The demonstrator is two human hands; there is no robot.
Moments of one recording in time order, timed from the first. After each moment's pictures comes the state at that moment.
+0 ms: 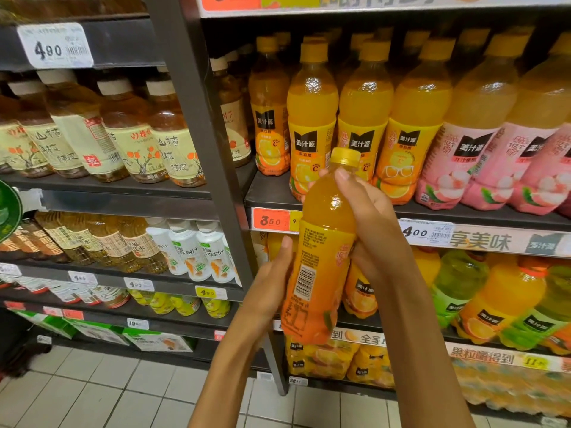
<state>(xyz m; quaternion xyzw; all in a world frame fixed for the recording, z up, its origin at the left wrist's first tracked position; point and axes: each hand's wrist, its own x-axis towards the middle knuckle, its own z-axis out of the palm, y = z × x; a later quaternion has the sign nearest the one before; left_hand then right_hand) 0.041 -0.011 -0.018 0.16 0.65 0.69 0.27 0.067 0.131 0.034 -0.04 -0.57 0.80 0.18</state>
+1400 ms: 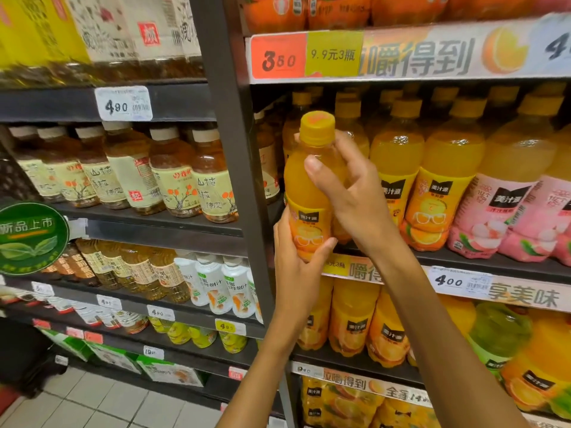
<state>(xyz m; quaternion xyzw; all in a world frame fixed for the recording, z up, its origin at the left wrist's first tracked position) -0.008 0.023 0.000 0.21 0.70 0.67 -0.11 0.012 0.111 0.098 0.18 -0.71 0.60 0.31</state>
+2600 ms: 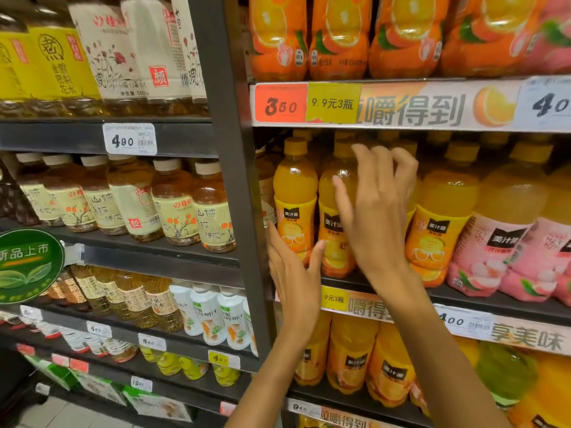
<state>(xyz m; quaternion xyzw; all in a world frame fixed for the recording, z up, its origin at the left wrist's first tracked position) -0.037 0.051 0.013 0.10 0.79 0.57 -0.20 -0.014 0.134 0.099 -0.05 -0.80 0.08 0.59</state>
